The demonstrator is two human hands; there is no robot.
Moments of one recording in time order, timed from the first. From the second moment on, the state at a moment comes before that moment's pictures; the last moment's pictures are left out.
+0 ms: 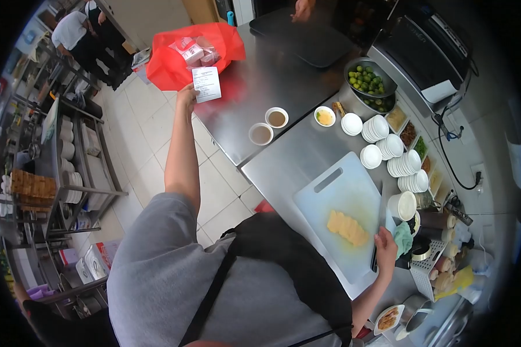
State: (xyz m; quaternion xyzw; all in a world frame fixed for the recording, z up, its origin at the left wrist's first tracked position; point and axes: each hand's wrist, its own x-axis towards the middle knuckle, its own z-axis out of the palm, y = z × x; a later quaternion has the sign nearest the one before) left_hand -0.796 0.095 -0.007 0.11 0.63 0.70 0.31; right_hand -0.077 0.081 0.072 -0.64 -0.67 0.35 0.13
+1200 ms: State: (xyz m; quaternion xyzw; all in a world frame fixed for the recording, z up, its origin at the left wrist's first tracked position) left_hand -0.772 0.071 0.000 0.14 0.50 0.78 0.35; right_hand -0.110 0.097 0.061 -0.62 -0.70 0.33 0.11
